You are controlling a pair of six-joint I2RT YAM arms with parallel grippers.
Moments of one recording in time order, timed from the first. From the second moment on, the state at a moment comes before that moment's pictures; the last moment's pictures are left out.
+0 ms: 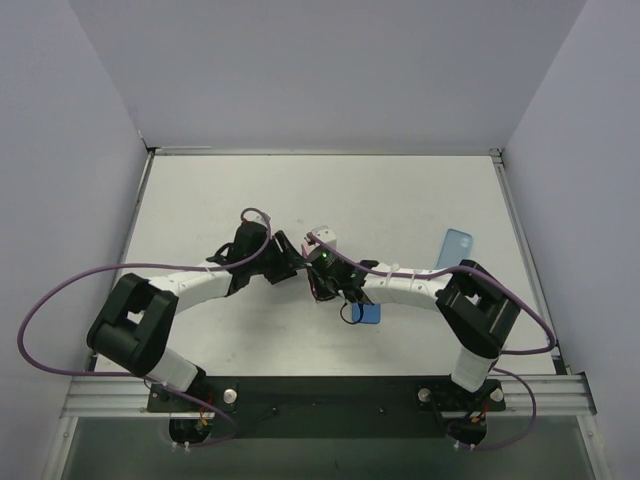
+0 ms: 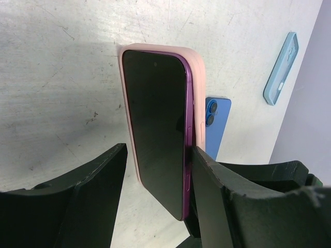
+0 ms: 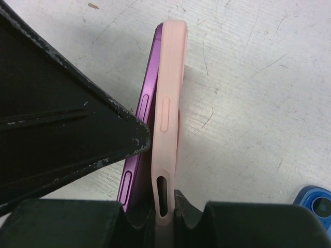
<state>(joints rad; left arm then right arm) -0.50 1.52 0.71 0.11 0.24 -0.98 0.95 1.74 0.96 -0.09 0.27 0.45</state>
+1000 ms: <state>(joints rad) -0.60 1.59 0.97 -0.29 0.03 -0.86 0.95 1.74 0.97 -0.09 0.27 0.47</state>
